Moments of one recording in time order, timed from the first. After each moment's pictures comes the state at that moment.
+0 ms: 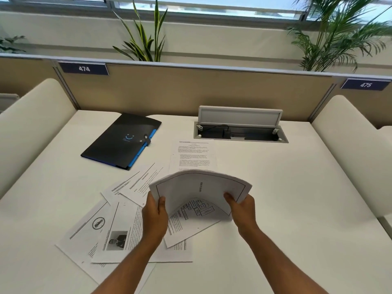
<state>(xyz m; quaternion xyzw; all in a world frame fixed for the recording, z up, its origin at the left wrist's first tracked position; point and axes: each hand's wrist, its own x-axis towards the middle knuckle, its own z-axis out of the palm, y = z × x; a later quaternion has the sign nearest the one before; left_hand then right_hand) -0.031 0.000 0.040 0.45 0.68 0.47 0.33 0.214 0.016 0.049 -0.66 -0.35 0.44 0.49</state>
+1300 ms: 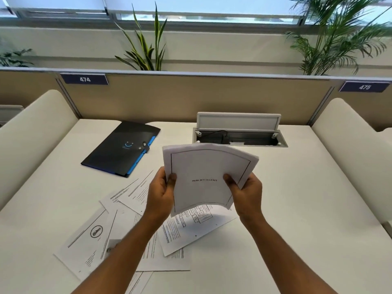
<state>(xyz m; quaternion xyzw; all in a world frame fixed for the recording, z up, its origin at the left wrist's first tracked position) -0.005 0.036 0.128 0.52 0.51 0.53 0.43 0.220 0.042 0.112 -0.52 -0.46 0.37 0.62</state>
